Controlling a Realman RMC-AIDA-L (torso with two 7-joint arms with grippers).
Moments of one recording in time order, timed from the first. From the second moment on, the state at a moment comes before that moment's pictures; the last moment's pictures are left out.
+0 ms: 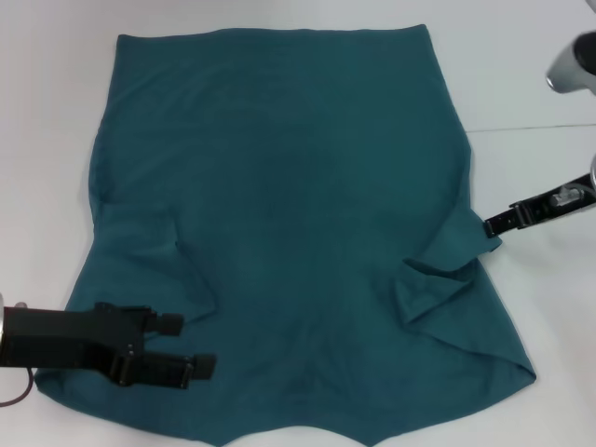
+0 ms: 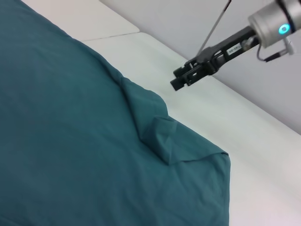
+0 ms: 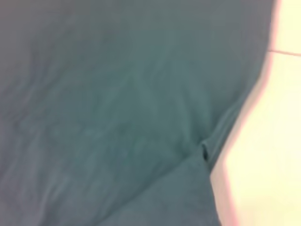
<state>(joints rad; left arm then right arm) -0.47 -2.14 0.78 1.10 2.20 1.75 -1.91 0.69 2.09 -0.92 -1.12 -2.83 -1.28 2.64</state>
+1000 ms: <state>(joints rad) -0.47 -2.15 0.80 1.10 2.20 1.75 -1.90 0.66 2.09 -0.87 -0.90 -2.75 -1.08 2.61</state>
